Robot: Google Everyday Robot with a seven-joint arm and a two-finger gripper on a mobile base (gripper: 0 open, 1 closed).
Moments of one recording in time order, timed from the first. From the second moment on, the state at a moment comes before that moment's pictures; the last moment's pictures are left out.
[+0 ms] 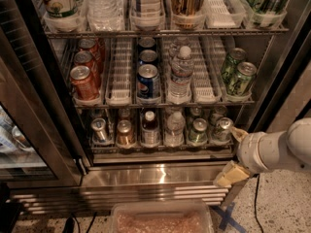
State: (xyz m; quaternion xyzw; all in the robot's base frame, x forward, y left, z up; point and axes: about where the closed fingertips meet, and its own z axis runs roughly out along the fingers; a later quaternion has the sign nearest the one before) arm 0.474 -0.213 0.694 -0.54 0.78 0.04 0.32
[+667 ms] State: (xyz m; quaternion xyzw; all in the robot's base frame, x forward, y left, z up) arm 0.502 -0.202 0.628 -0.49 0.77 0.07 0.40
